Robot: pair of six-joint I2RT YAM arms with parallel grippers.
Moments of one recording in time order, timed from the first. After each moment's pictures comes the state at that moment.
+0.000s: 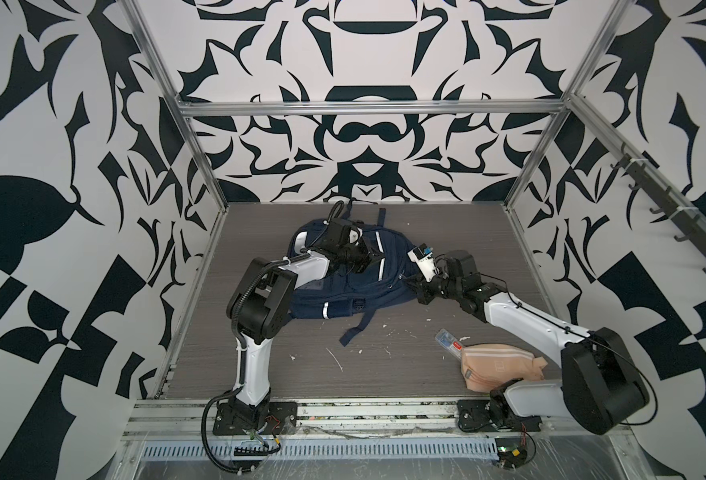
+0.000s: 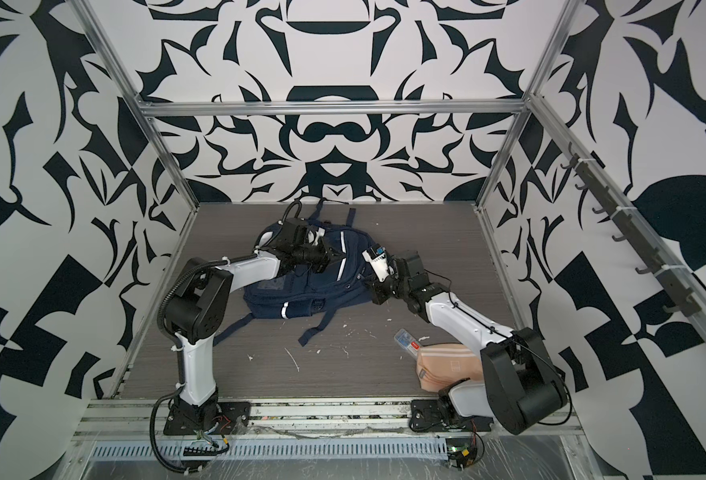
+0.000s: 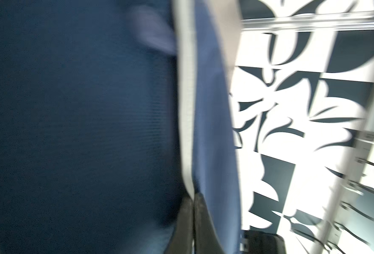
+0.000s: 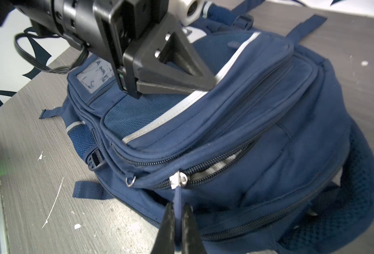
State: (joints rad) left arm -0.52 2.01 1.30 0.20 0.69 -1.20; right arm 0.40 1.34 0.74 -0.04 -0.46 -0.03
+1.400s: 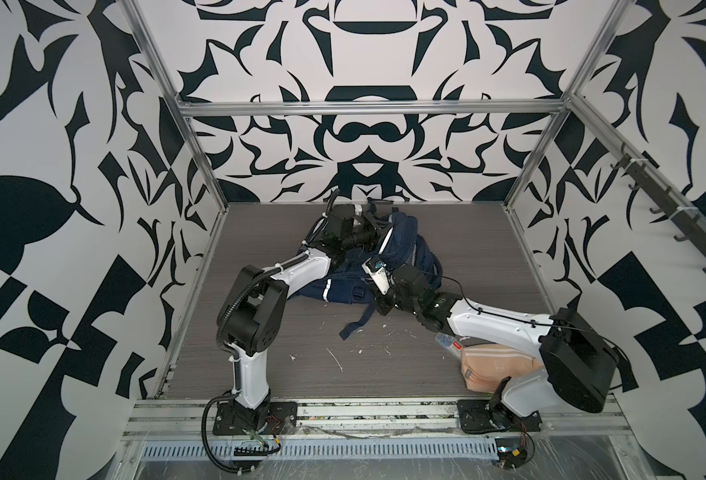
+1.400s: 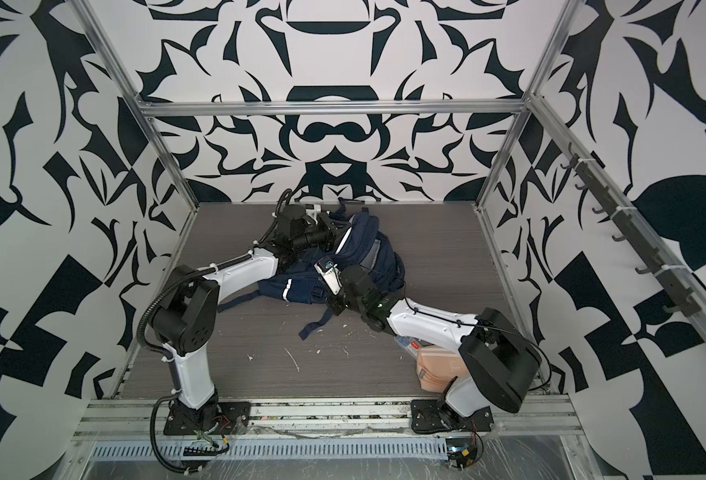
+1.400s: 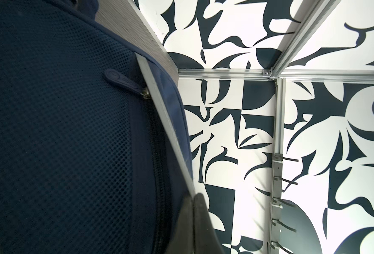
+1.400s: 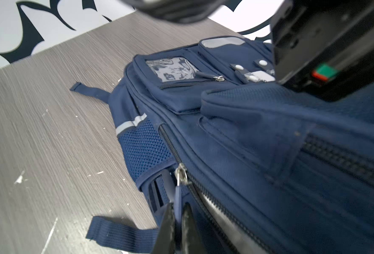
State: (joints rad) left arm -0.56 1.89 1.32 0.35 0.46 -1.43; right arm 0.84 1.48 0.83 0.12 -0.01 0.03
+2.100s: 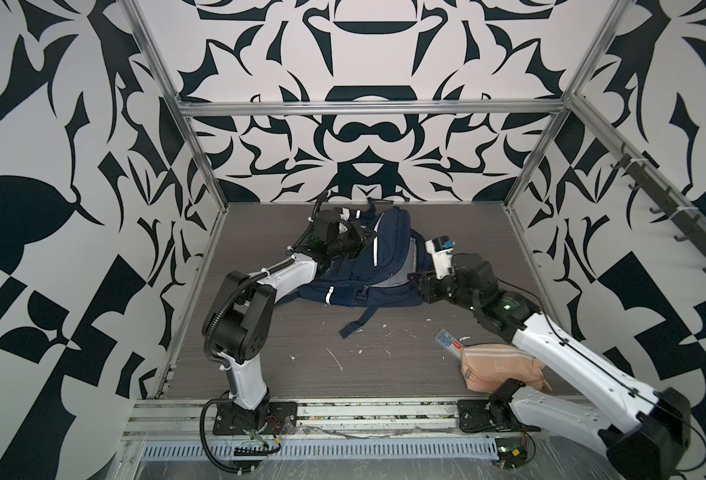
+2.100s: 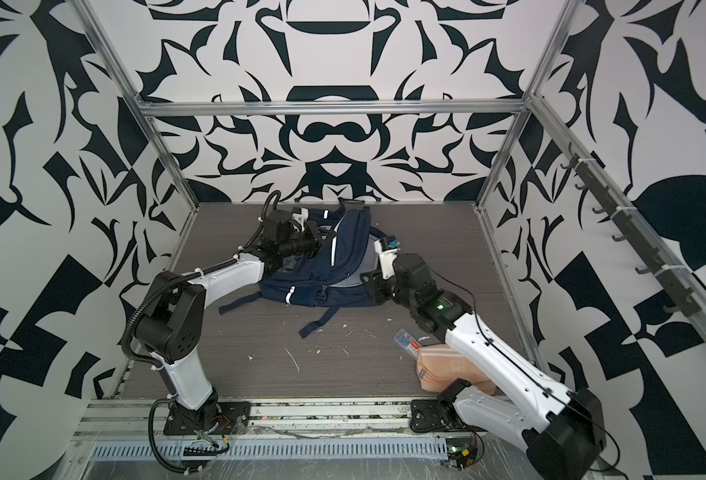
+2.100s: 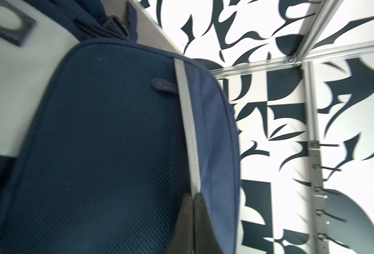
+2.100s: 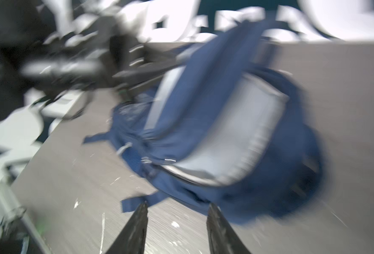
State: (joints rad) left arm -0.48 1.81 1.20 0.23 0.51 -1.11; right arm 0.51 1.00 0.89 -0.47 -0.05 0.41
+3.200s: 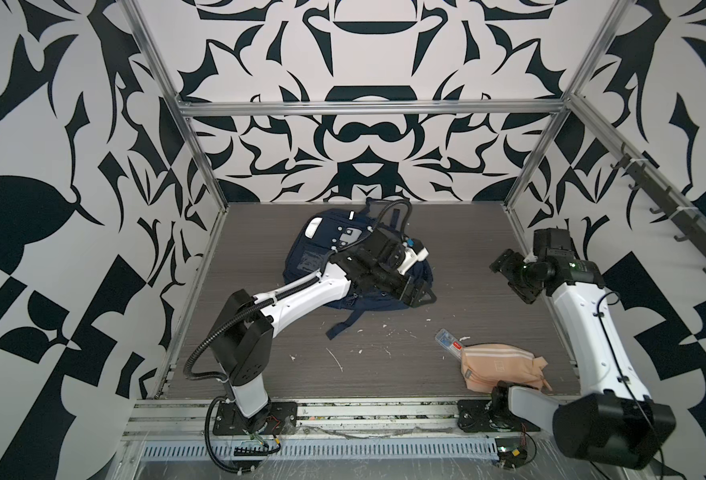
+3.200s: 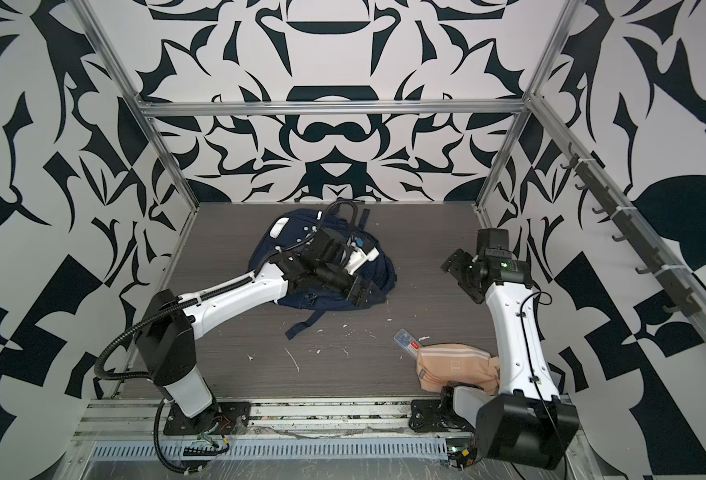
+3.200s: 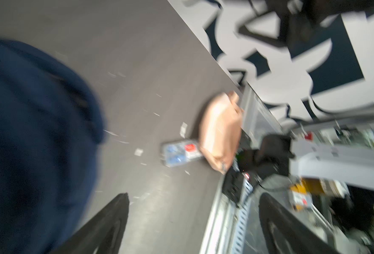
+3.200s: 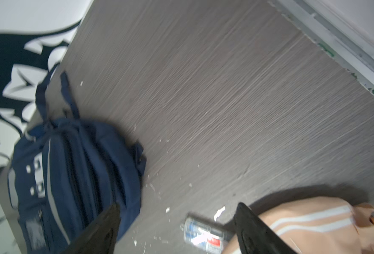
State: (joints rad) left arm -0.92 1.77 1.43 -0.44 0.65 -0.30; right arm -0.25 1.18 1.13 -0.95 -0.16 0.65
